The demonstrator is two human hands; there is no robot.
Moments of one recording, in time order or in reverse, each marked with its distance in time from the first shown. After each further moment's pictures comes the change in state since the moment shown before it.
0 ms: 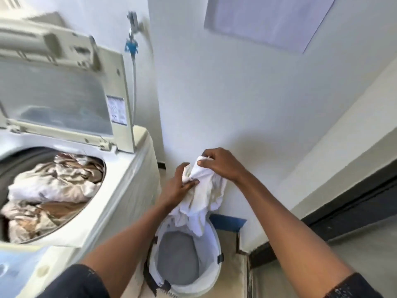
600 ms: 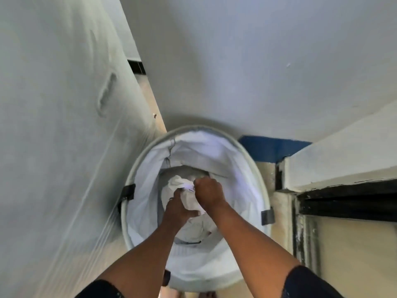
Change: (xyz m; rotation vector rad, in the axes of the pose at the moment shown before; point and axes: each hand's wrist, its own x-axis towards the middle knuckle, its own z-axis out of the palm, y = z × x) left_hand 0.031 -0.491 0.268 0.053 -0.283 -0.653; right_hand 0.074 0.378 0.477 -0.387 -0.326 0.312
